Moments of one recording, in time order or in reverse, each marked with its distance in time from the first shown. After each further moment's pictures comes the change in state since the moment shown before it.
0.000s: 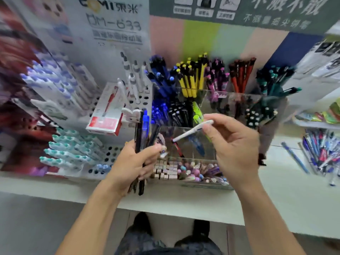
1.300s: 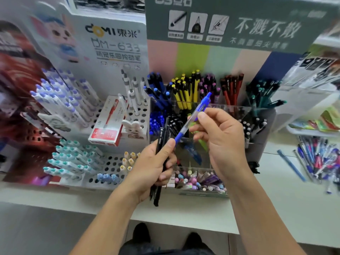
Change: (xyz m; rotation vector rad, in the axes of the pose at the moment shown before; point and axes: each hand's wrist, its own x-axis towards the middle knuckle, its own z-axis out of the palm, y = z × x) left_hand 0.000 0.032 0.053 -0.051 0.020 -0.096; right_hand 0.030 -0.030 0.013 0.470 -0.019 0.278
